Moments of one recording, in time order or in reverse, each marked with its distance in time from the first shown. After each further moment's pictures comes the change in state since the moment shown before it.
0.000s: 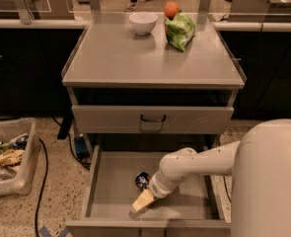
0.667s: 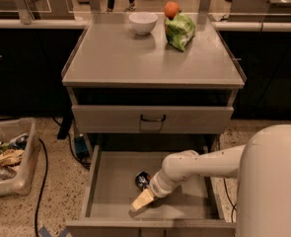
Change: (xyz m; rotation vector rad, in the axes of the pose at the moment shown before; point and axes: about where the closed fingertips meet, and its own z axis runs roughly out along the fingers) arm -0.007 -0.001 0.012 -0.047 -0.043 -0.006
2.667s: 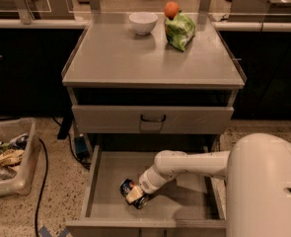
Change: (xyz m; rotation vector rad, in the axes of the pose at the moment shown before) arm -0.043 0.005 0.057 -0.148 -0.062 -0.071
